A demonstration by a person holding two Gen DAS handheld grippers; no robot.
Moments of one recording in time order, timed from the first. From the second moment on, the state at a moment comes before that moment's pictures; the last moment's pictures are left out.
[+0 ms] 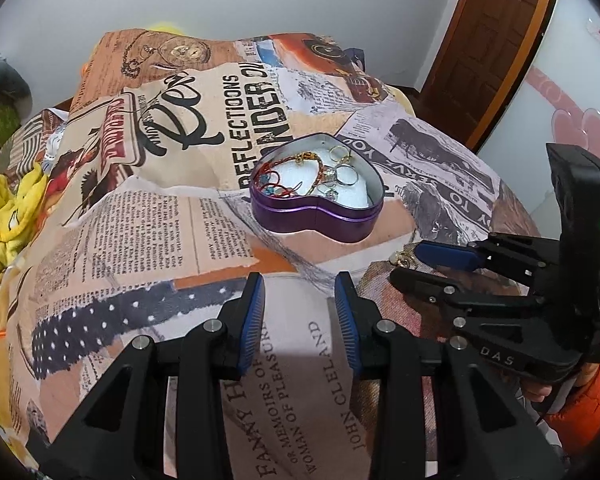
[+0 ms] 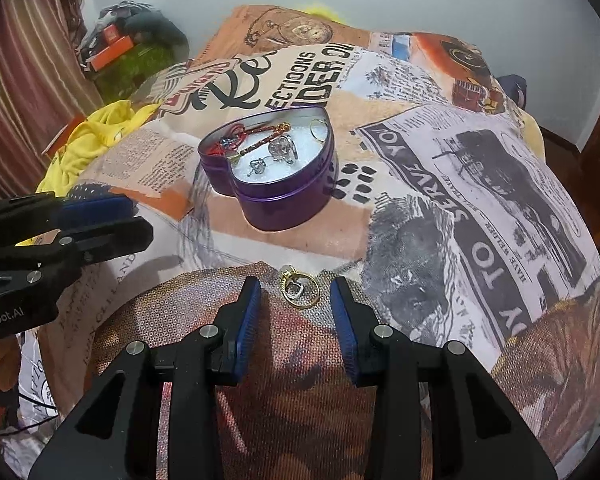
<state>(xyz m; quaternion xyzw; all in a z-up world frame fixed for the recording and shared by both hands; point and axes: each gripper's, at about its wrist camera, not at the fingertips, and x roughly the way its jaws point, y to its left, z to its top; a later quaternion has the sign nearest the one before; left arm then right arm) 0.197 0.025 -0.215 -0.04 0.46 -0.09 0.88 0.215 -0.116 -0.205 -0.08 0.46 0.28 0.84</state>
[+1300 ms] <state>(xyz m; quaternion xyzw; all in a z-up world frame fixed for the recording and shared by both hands) 0.234 -0.051 -0.246 0.00 0.49 -0.16 0.85 0.218 -0.159 -0.190 -0.04 0.44 0.26 0.85</state>
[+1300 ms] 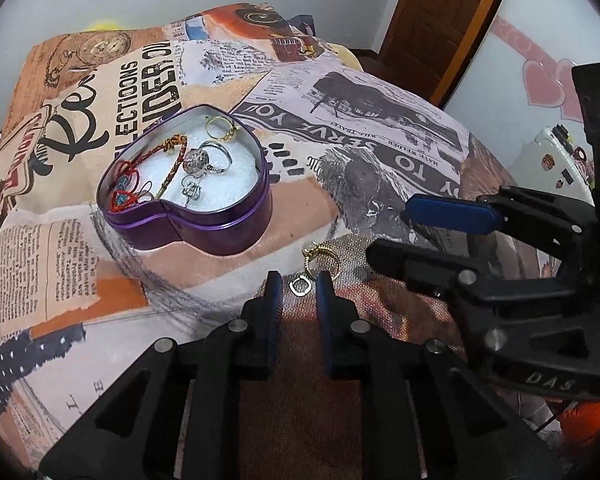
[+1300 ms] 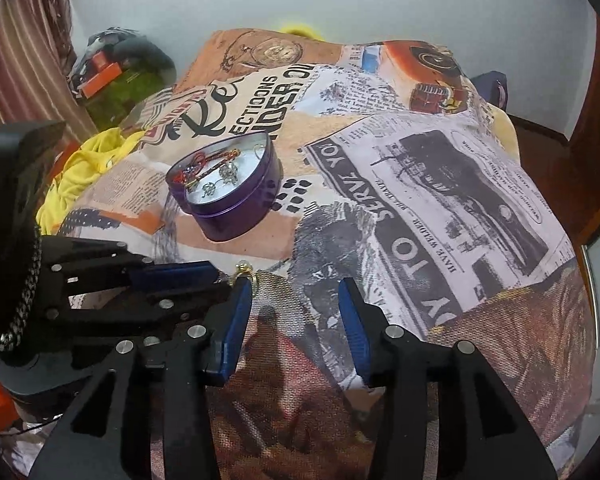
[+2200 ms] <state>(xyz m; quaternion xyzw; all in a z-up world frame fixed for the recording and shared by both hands) 0.207 0.007 -0.191 -0.04 0.43 -0.12 0.90 0.223 -0.117 -0.206 -0.09 0.45 0.28 0.84</state>
